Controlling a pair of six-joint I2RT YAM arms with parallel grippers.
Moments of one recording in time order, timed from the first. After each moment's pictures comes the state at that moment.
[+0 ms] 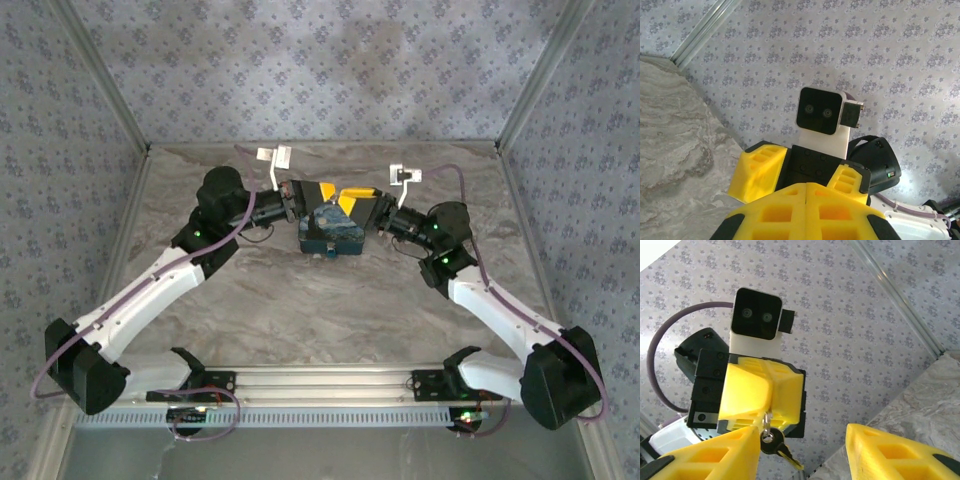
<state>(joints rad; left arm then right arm) -0.68 1.23 1.13 0.16 0.58 -0.89 0.48 1.15 0.76 0.76 -0.72 0.92</state>
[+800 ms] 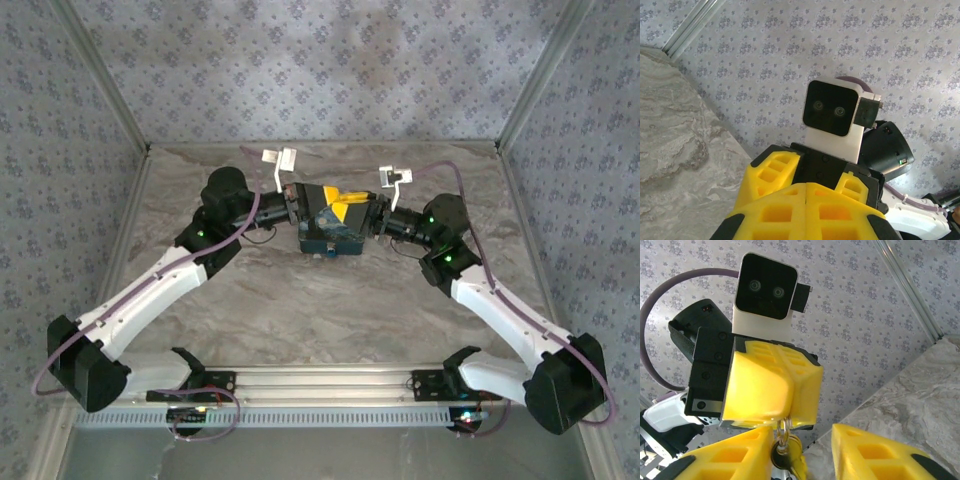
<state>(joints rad) -0.69 1.24 1.13 0.16 0.60 -0.89 0.51 1.12 0.83 0.53 -0.76 0.78</state>
